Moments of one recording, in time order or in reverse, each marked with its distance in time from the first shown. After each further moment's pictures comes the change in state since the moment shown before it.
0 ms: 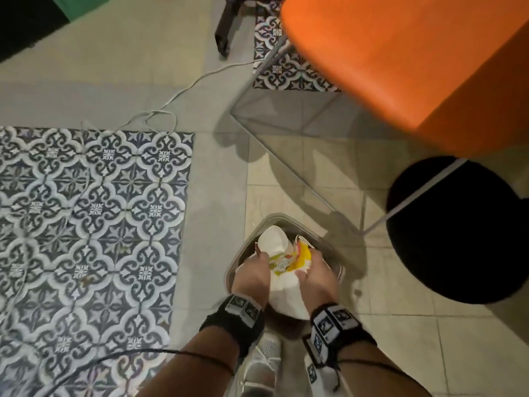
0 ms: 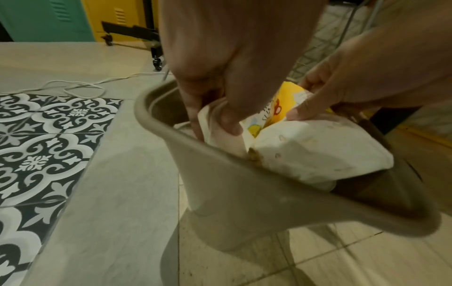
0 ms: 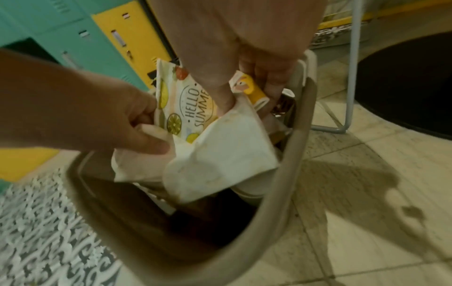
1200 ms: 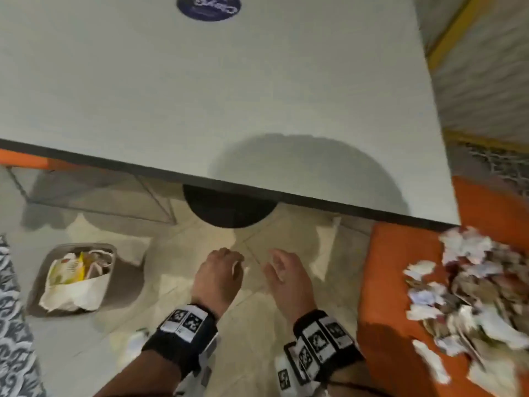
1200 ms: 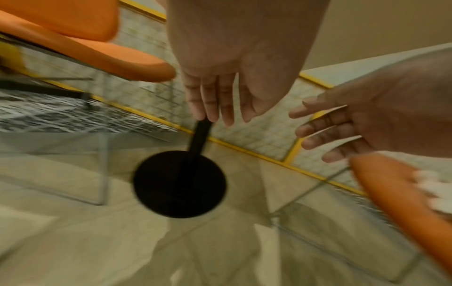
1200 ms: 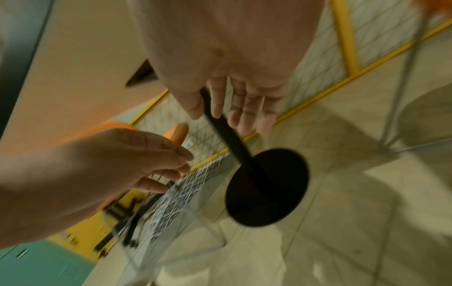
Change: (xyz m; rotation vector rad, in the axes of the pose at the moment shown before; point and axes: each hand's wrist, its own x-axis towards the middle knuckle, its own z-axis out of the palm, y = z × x) left_hand -0.341 0.377 0.095 0.004 0.314 0.772; right_hand -0.338 0.322 -0.304 0.467 0.455 -0.018
